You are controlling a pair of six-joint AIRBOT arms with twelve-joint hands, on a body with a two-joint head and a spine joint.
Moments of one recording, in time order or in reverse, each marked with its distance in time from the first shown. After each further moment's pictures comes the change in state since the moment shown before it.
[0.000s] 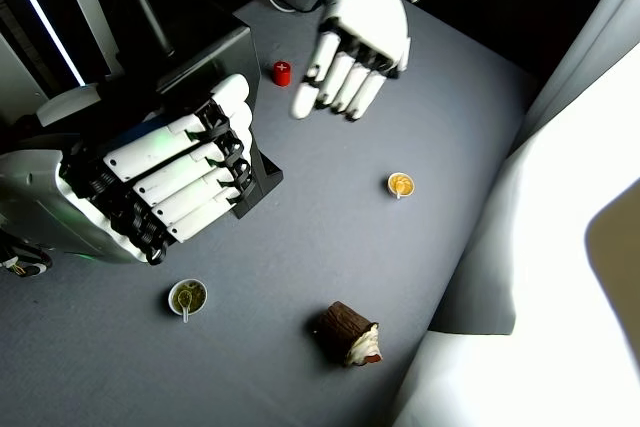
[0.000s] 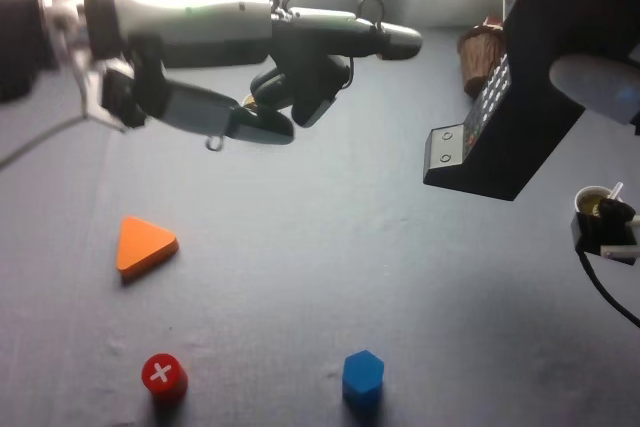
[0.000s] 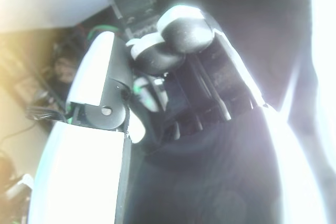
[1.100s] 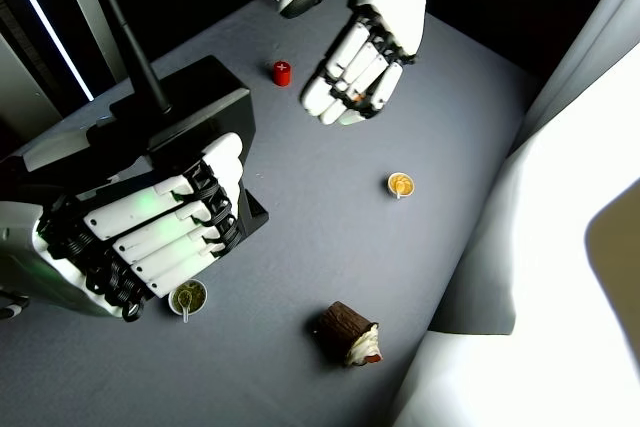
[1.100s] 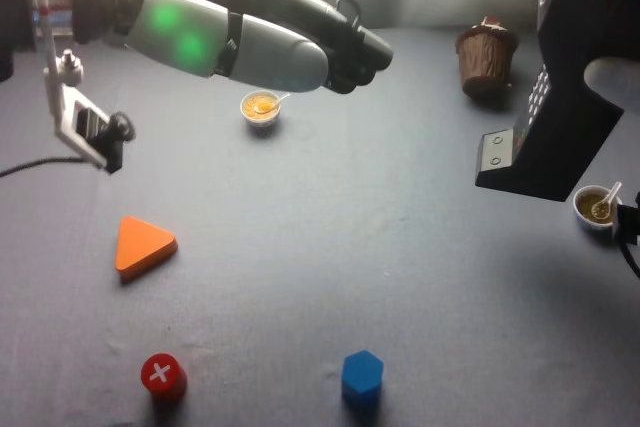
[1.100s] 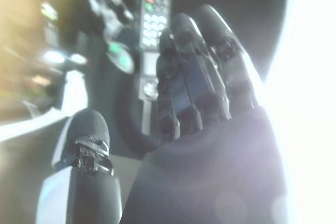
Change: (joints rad) left arm 0.005 0.045 -0.054 0.018 0.180 -0.528; right arm -0.064 0.000 0.097 0.024 -0.001 0.000
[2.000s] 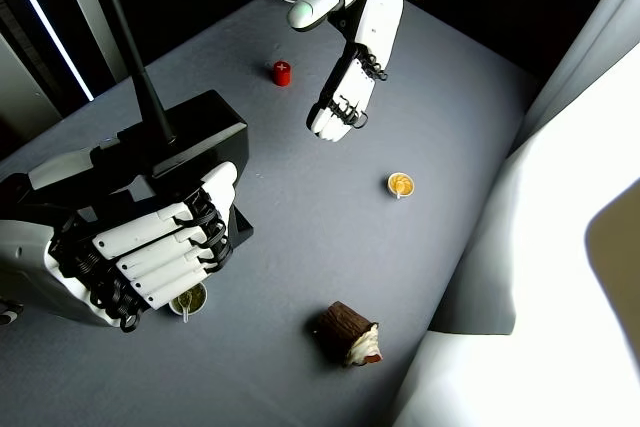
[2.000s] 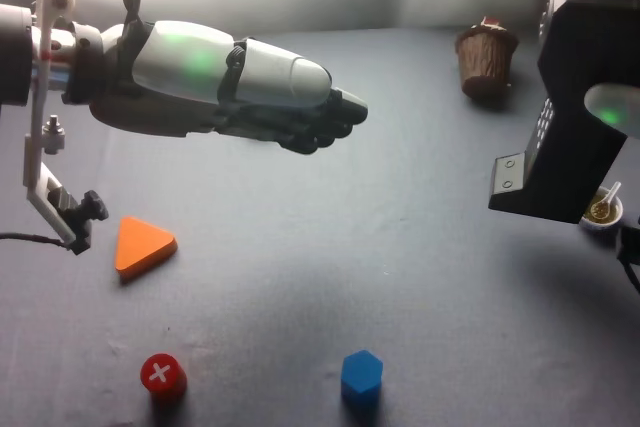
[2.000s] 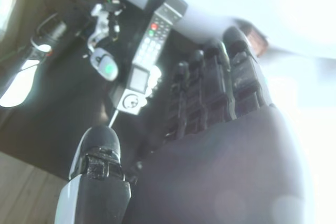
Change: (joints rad) left arm 0.036 0.044 -0.080 0.228 0.048 -0.435; right arm -0.037 -0.019 0.009 0.014 0.008 0.000
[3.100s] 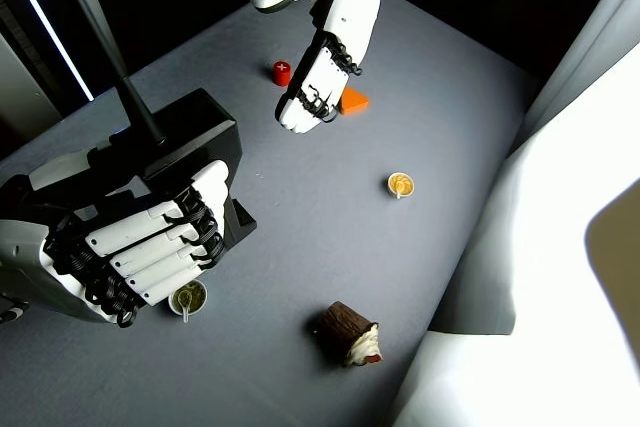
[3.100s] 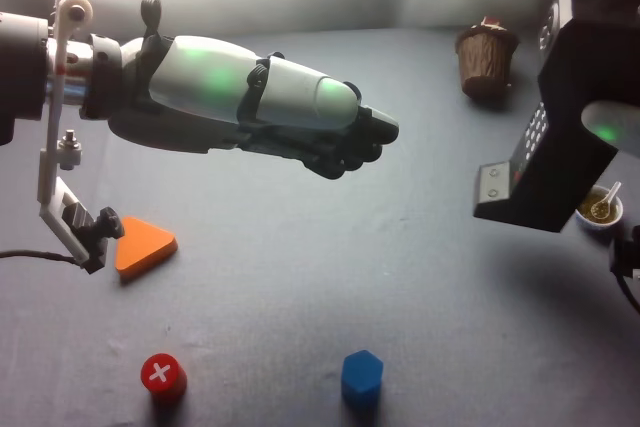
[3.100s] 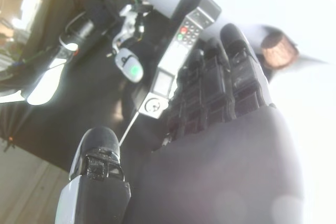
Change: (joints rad) left arm -0.012 0.015 -0.073 0.000 -0.002 0.000; right arm -0.025 -0.043 0.023 0.005 0.052 0.000
